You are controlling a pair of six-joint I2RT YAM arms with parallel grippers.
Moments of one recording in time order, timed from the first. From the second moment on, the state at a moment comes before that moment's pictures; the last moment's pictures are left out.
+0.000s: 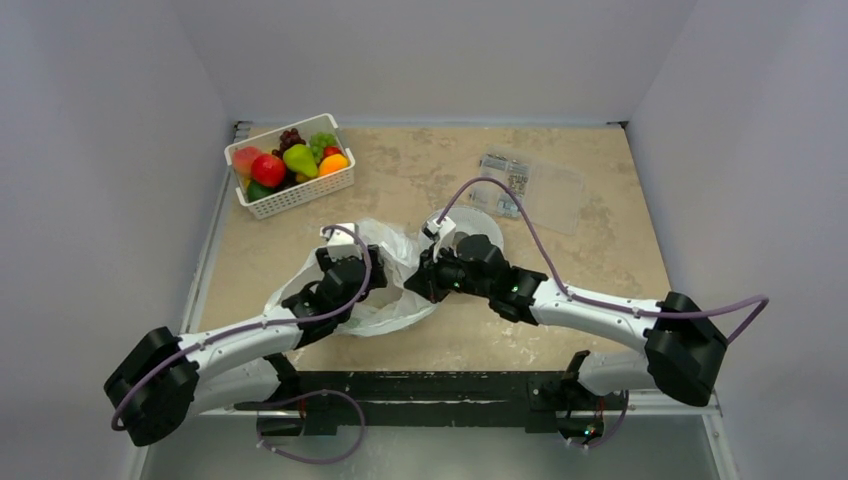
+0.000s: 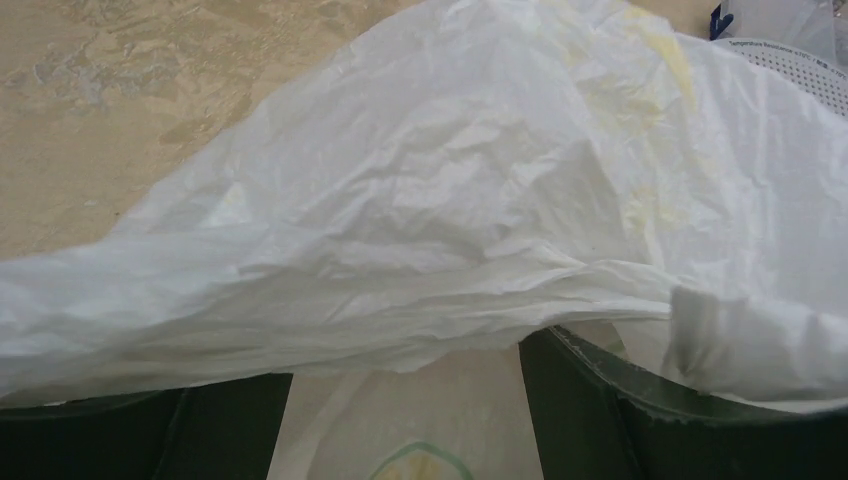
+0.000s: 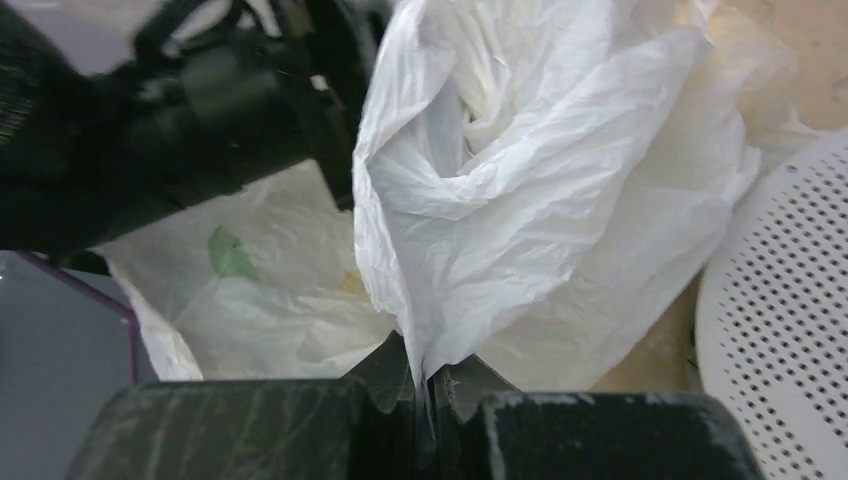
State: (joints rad) left arm -0.81 1.09 0.38 0.23 -0.65 -0.53; right arm 0.96 1.29 0.73 0.21 -0.19 0.42
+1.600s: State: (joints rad) left arm -0.81 0.71 0.33 -0.31 -0.54 -0.74; right arm 1.00 1.86 1.27 0.01 0.27 0.14
